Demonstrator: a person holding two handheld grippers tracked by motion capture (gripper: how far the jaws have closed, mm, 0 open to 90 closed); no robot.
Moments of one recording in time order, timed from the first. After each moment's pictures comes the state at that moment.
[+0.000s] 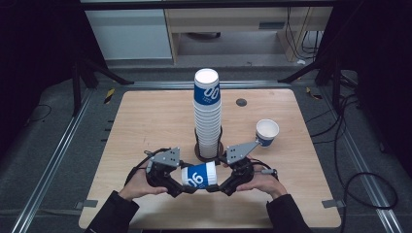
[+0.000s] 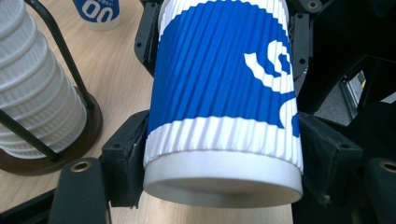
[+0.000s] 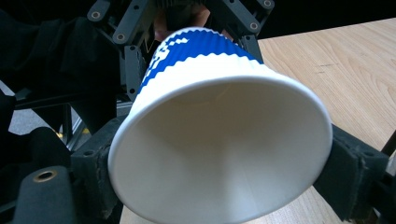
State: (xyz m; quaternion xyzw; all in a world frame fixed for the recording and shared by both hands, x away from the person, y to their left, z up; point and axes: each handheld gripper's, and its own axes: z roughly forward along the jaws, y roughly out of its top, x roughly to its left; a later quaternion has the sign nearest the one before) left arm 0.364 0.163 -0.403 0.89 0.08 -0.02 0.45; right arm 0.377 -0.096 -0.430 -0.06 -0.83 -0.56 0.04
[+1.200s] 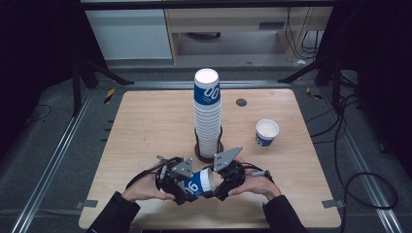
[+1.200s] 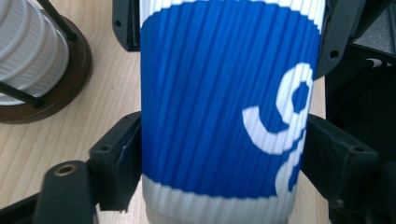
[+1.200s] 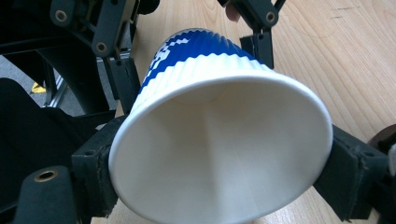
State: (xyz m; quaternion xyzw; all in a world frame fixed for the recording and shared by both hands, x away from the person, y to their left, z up) left arm 0.362 0.139 -0.431 0.95 0.07 0.00 0.31; right arm 0.376 -0.072 -0.449 -0.05 -0.88 -0.46 0.03
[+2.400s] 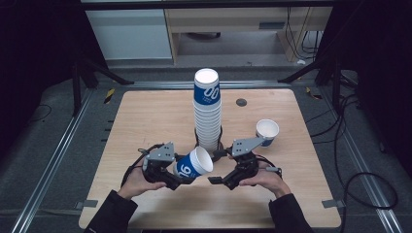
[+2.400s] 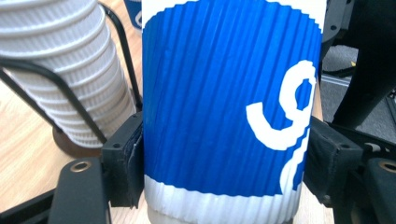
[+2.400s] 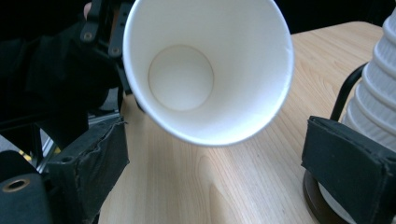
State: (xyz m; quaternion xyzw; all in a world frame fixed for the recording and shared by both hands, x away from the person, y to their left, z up) left arm 0.370 0.171 -0.404 0.88 0.12 0.04 0.46; right arm 0.385 -0.108 -0.421 -0.11 -0.81 -0.57 0.01
